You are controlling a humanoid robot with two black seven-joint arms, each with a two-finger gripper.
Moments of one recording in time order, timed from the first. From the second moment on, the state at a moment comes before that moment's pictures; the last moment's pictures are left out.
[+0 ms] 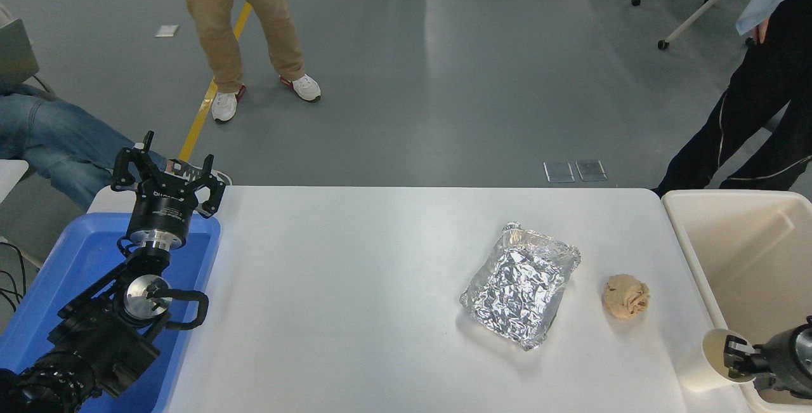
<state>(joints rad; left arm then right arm) -0.61 0.21 -0.91 -0.40 -0.07 -0.57 -0.53 1.27 -0.79 -1.11 1.24 -0.33 0.09 -0.03</state>
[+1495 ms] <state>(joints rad) -0.61 0.21 -0.91 -0.40 -0.07 -0.57 -0.53 2.13 -1.03 -1.07 1.32 -0.28 0.44 -0.03</state>
